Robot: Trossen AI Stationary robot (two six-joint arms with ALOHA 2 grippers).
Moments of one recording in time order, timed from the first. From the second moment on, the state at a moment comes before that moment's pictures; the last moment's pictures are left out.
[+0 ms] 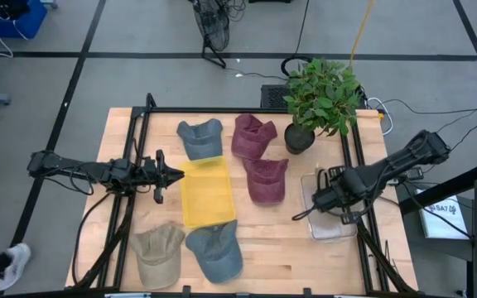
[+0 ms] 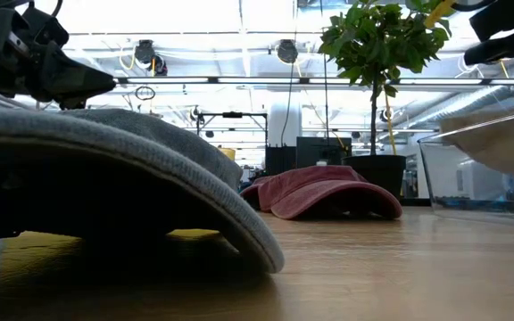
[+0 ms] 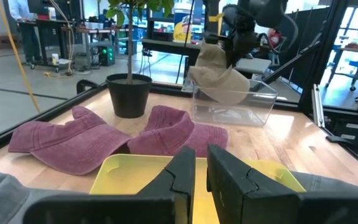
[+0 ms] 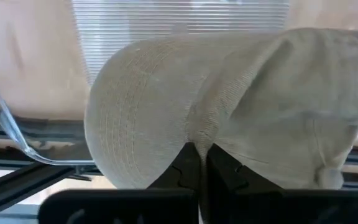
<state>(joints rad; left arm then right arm) -0.14 0.25 0.02 0.20 -0.23 -0.11 0.44 1.28 1.06 -1.53 -0.05 0.30</state>
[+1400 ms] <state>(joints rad) -0.14 0.25 0.02 0.18 -0.23 -0.10 0.47 1.41 0.99 -0.95 -0.14 0.23</state>
